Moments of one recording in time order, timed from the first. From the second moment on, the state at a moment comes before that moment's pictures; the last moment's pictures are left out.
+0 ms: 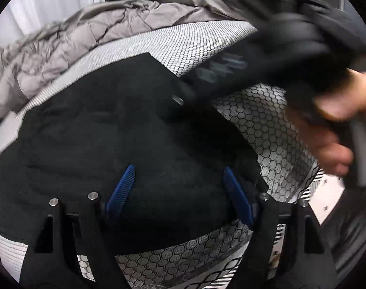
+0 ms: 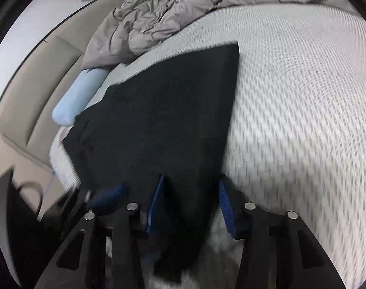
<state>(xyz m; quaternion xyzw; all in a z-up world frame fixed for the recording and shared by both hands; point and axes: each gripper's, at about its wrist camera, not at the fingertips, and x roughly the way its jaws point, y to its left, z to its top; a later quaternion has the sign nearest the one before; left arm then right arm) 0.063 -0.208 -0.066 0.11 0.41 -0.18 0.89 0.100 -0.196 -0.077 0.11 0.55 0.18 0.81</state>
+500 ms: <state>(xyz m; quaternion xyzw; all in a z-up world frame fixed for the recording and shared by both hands) 0.076 -0.193 -0.065 0.08 0.42 -0.22 0.88 0.277 -0.205 -0.087 0.11 0.54 0.12 0.83</state>
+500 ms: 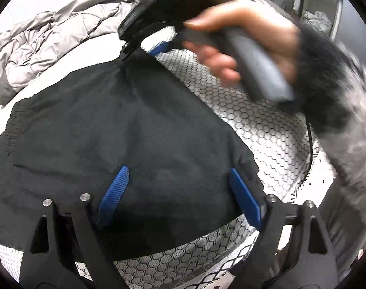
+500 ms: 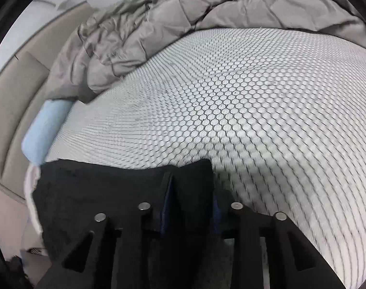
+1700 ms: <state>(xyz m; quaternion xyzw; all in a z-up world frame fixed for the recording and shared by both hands) 0.154 -0.082 -0.071 0.07 0.43 -0.16 0.89 0.125 -0.102 -0.077 -0.07 0.50 0.17 0.85</state>
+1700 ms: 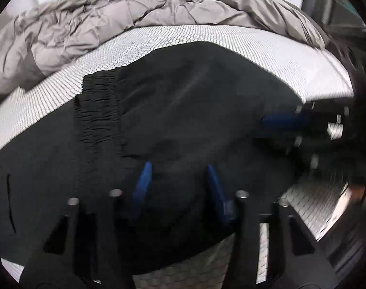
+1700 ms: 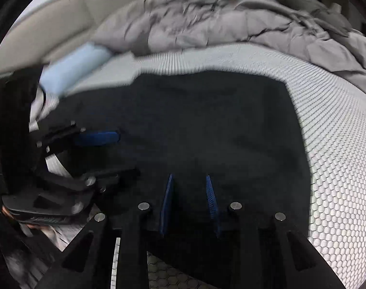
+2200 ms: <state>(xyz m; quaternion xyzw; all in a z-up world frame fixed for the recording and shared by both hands) 0.175 -0.067 -0.043 0.03 0.42 -0.16 0.89 0.138 -0.096 -0.066 -0.07 0.47 0.16 0.86</state>
